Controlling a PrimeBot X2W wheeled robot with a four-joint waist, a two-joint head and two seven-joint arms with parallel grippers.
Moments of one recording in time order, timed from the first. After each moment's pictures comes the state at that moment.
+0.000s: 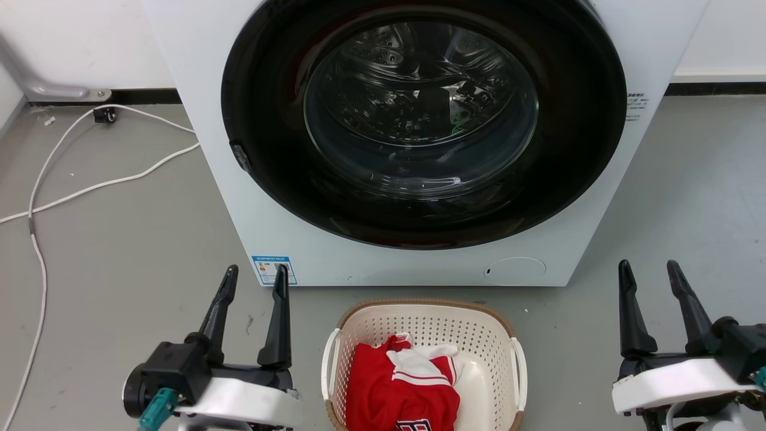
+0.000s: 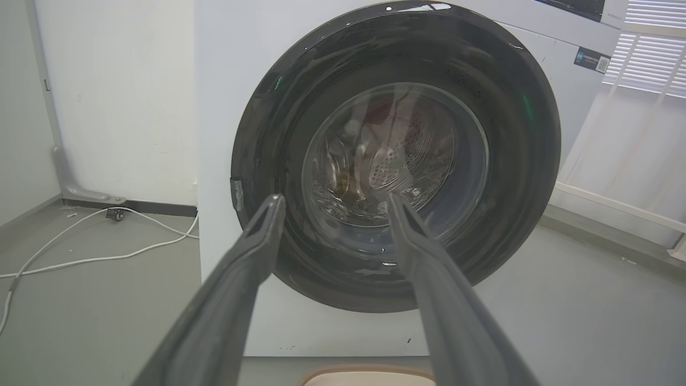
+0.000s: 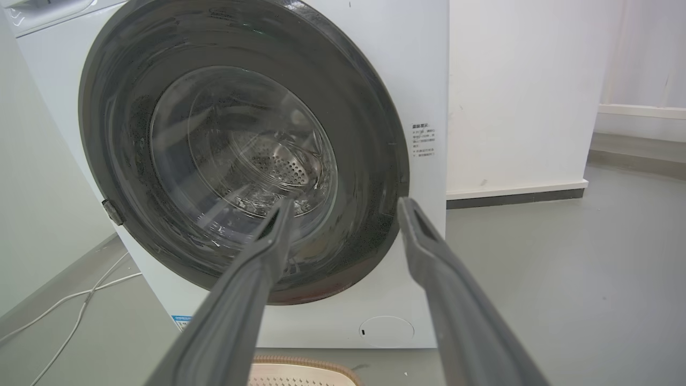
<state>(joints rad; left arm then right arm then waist) 0.03 0.09 -0.14 -0.10 -0.28 -0.03 -0.19 0.00 -0.05 -0.05 0.03 0.19 0.13 -0.19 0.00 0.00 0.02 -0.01</state>
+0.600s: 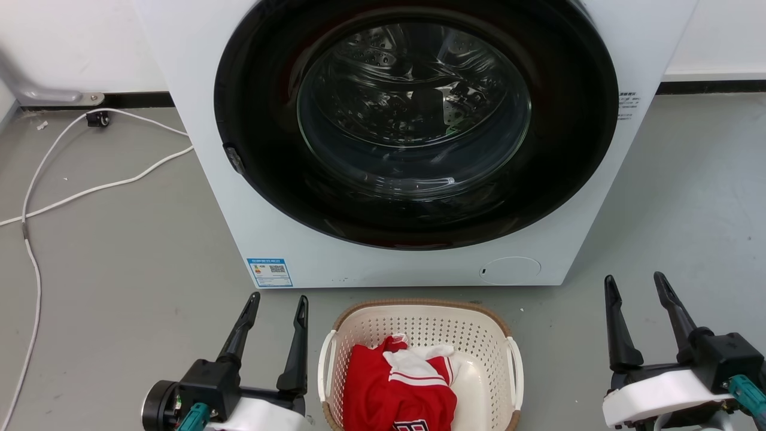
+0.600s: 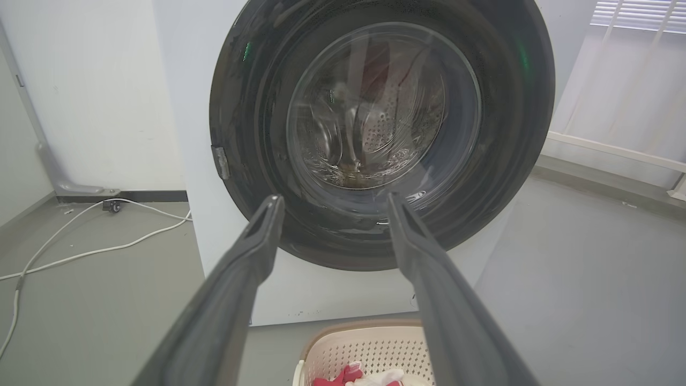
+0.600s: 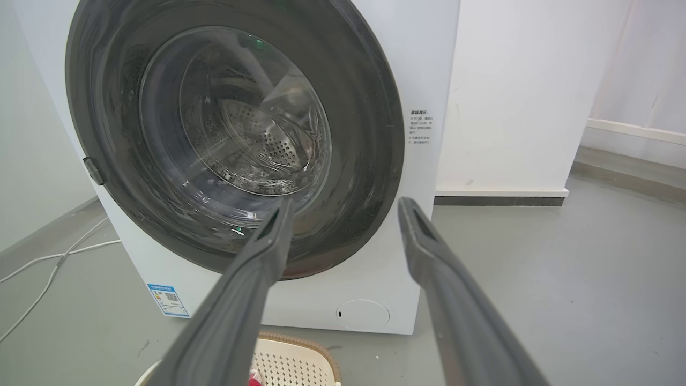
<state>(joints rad) 0.05 0.10 -0.20 0.00 -0.20 -0.03 -0.23 0.01 -0.05 -0.04 0.08 0.07 0.13 -0.23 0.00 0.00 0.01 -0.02</state>
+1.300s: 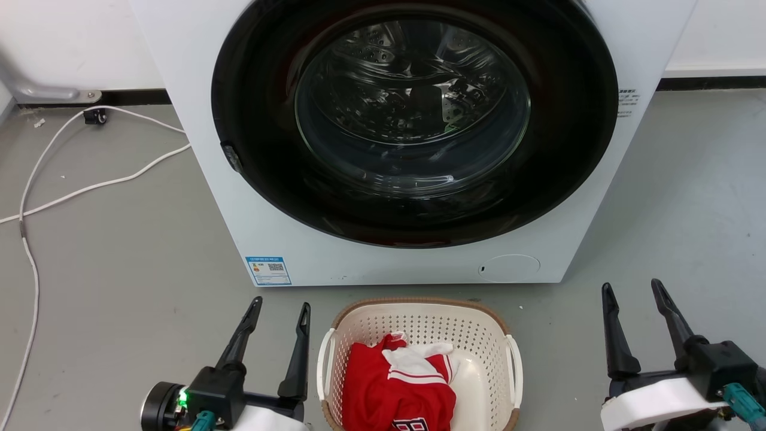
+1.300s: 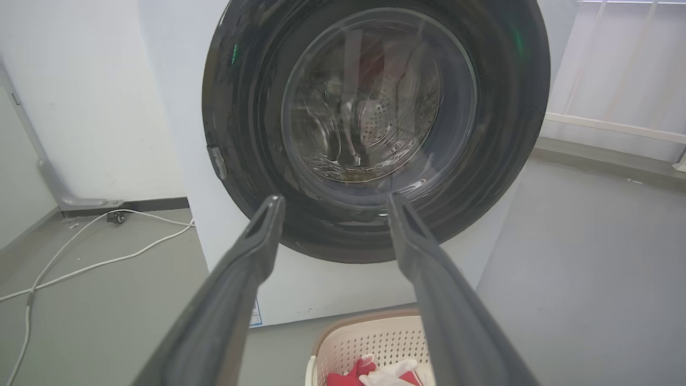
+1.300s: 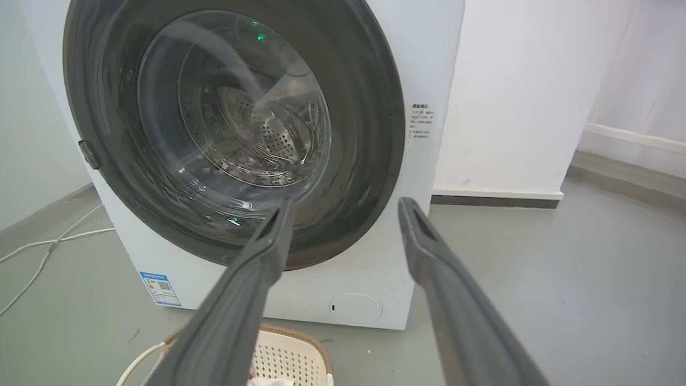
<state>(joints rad) 0.06 0.06 -0.15 0.03 -0.09 -0.08 -0.26 0.02 -0.05 -0.04 0.10 0.03 0.13 -0.26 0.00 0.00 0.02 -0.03</state>
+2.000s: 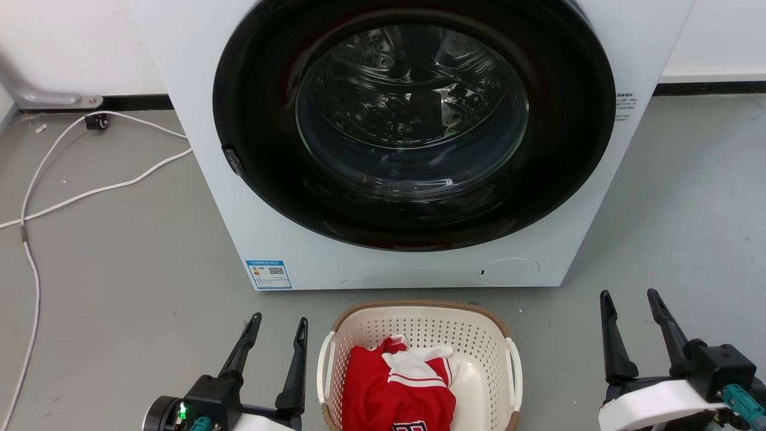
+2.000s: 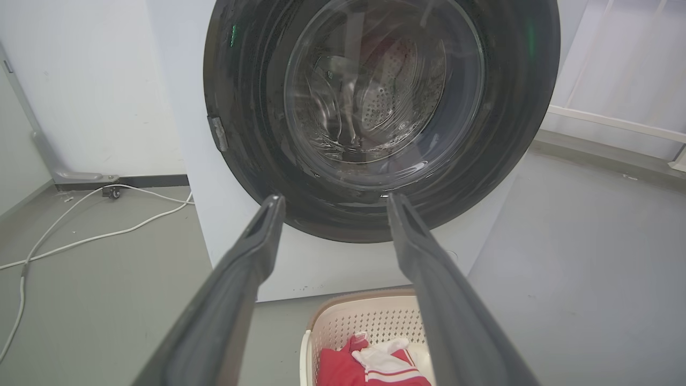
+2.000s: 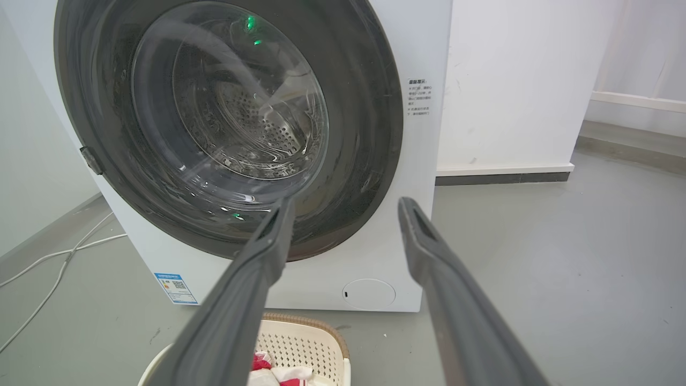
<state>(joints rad) 0.07 0.05 -0.13 0.09 -0.11 -0.11 -0.26 0.01 -0.05 -0.04 0.16 0.11 0.13 -0.26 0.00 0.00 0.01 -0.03</state>
